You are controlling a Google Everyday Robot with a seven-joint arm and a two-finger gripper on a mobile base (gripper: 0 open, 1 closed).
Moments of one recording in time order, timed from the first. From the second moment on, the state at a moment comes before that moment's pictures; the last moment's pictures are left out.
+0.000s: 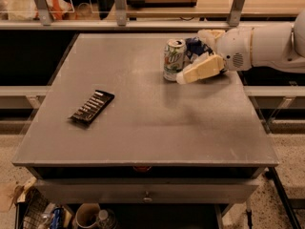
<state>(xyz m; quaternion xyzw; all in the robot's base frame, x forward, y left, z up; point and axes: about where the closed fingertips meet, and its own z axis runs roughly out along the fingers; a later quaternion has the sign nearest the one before) 0.590 -0.112 0.947 -0.46 0.68 0.27 0.50</state>
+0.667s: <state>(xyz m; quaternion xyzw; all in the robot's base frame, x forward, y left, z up) 0.620 -0.090 0.933 -0.44 0.68 0.28 0.51</state>
